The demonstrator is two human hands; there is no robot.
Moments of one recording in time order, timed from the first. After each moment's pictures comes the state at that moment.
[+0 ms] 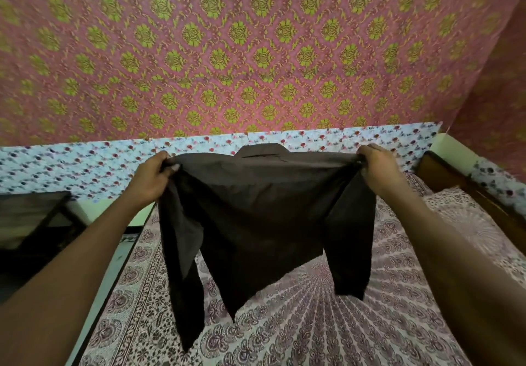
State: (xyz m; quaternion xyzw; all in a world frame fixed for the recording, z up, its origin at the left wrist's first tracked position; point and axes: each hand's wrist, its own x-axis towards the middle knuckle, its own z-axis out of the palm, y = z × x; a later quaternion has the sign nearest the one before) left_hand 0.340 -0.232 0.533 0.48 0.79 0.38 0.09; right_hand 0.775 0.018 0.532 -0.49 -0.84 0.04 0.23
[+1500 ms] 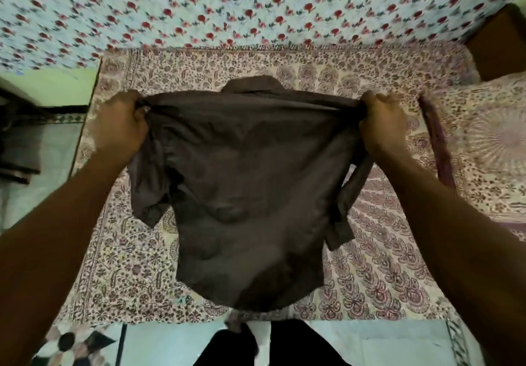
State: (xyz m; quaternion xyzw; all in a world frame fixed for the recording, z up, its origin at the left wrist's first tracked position) left_hand 0.343 -0.068 0.321 0.43 0.89 0.15 -0.02; right_hand 0.756 0.177 0.297 -0.55 -0.83 0.04 0.10
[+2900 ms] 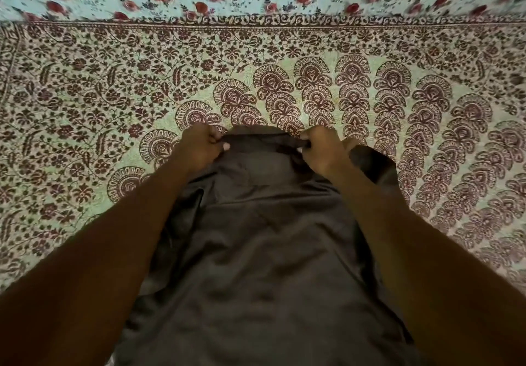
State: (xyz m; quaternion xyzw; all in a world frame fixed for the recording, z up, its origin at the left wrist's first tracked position) left_hand 0.244 0.299 -0.089 0.37 0.85 0.18 0.33; right_hand 0.484 0.418 -0.084 -0.54 -0.78 0.30 -0.06
